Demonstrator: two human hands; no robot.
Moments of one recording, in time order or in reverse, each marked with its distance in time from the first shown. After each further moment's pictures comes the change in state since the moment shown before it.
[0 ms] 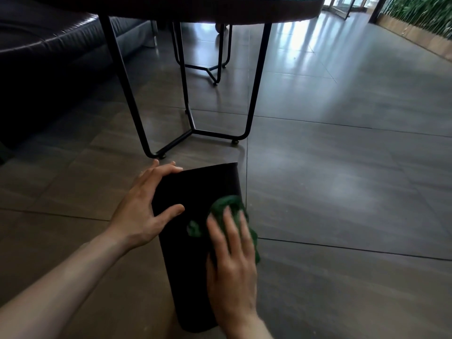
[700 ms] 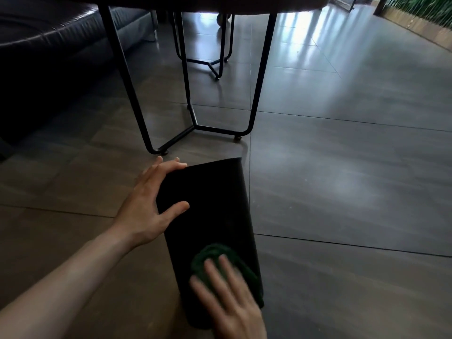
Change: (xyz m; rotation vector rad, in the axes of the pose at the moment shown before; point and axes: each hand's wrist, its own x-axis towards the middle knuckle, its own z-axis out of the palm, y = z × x) left_hand 0.000 -0.008 0.002 -0.042 -0.012 -0.004; right_hand -0.075 0.023 0.009 -0.098 -0.165 -0.371
